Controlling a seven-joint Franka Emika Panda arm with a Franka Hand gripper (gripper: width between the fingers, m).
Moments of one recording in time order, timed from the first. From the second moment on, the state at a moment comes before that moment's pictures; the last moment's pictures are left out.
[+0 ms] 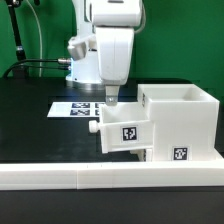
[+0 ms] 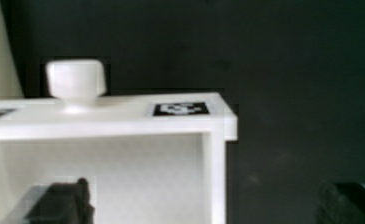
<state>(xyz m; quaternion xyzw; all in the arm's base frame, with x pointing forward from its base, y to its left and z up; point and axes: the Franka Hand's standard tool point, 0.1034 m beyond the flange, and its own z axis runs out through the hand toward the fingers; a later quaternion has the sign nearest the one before) 0.547 -0.007 0.104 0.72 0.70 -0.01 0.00</state>
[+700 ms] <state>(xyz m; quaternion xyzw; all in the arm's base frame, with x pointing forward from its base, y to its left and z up) 0.540 -0.060 0.102 0.70 0.71 -0.02 -0.01</state>
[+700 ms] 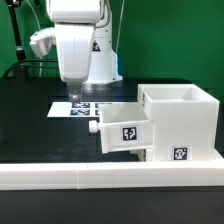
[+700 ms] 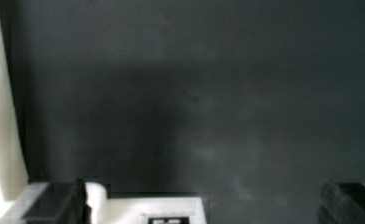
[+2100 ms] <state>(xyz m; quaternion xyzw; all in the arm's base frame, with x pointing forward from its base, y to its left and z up) 0.550 -0.031 0.064 0.75 0.66 0.03 -0.11</state>
